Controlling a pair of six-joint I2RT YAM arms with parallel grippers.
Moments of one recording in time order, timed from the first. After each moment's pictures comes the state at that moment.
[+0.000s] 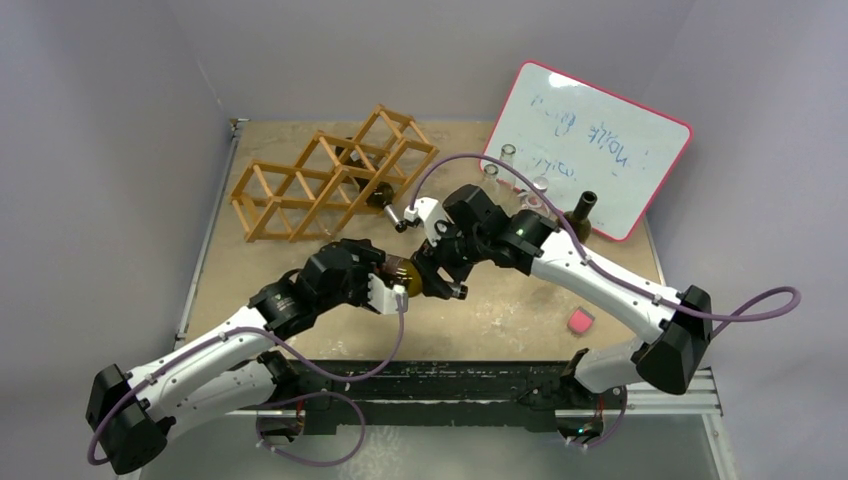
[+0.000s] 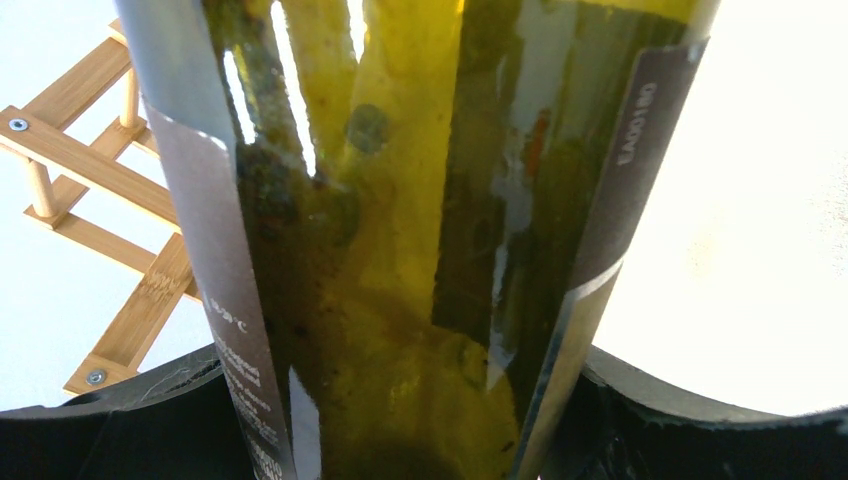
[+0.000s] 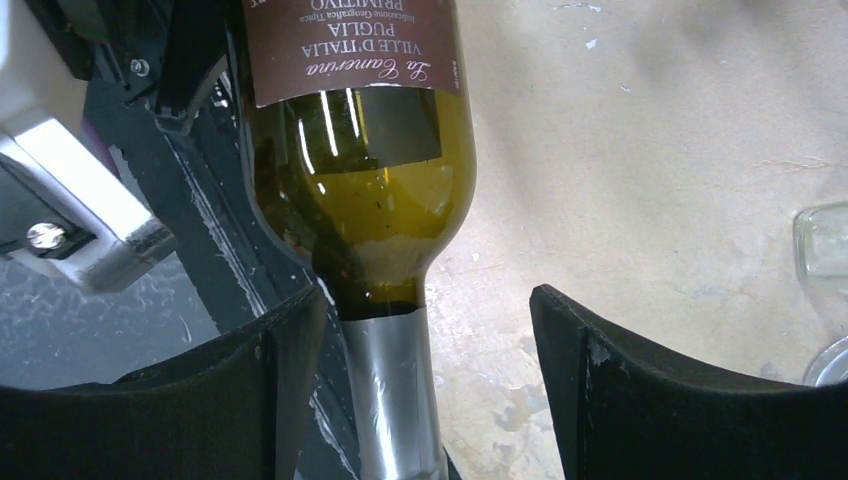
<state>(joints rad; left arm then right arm) -0.80 0.86 0.61 -0.33 -0.07 1.11 0.88 1.39 1.30 -0.79 -0.25 -0.03</state>
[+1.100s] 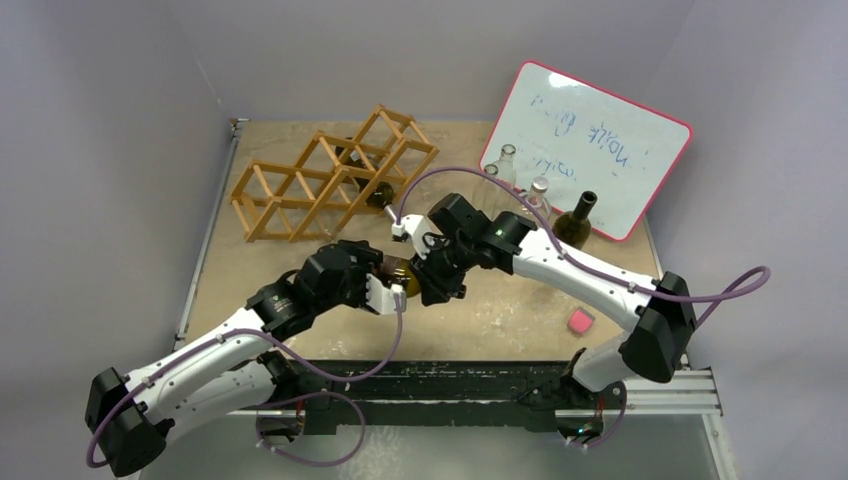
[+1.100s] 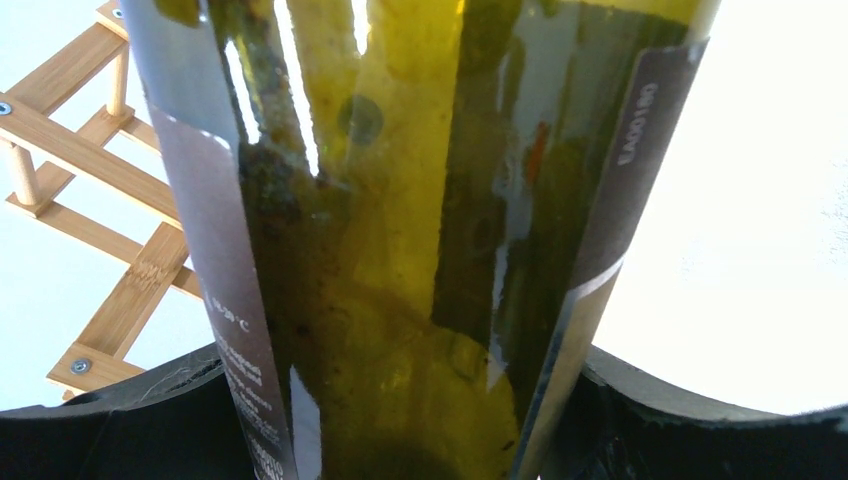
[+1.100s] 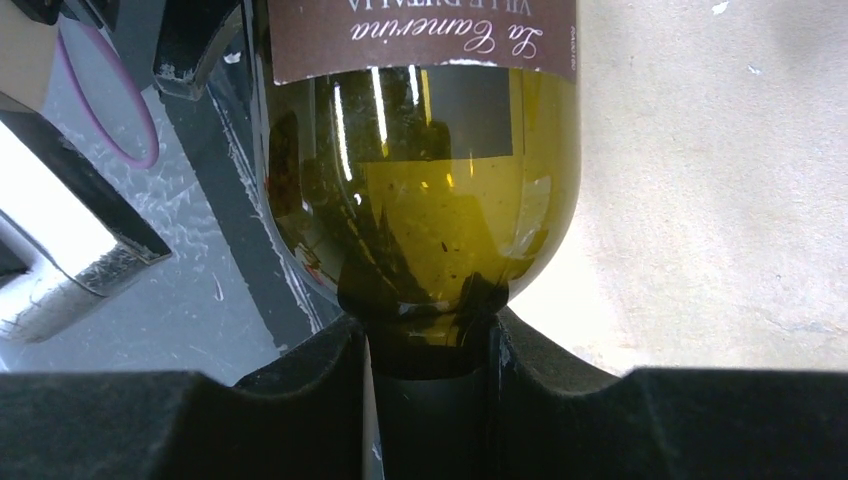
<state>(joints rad) -0.80 0.84 0.61 -0.36 -0.06 1.08 0.90 1.48 1.28 -0.81 -0.37 -0.04</state>
